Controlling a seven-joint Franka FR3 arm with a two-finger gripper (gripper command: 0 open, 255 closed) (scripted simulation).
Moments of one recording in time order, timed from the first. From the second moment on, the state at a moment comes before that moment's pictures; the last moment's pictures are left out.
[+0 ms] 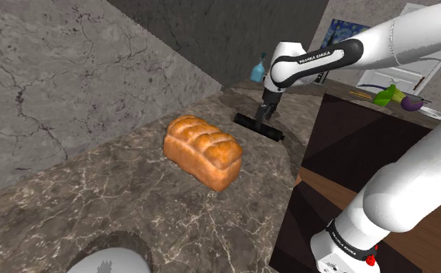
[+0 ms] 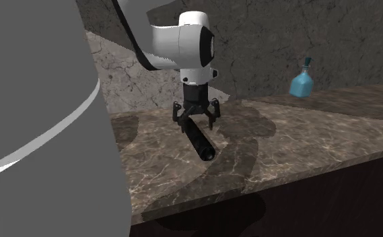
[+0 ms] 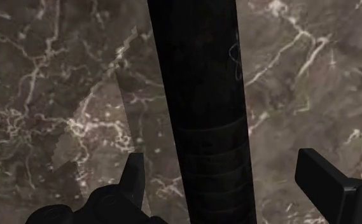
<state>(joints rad) 0.01 -0.12 -0.17 -2.28 -0.07 2.16 -0.29</state>
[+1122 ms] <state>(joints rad) 0.01 -0.07 -0.17 -2.32 -0.06 2.25 -0.30</state>
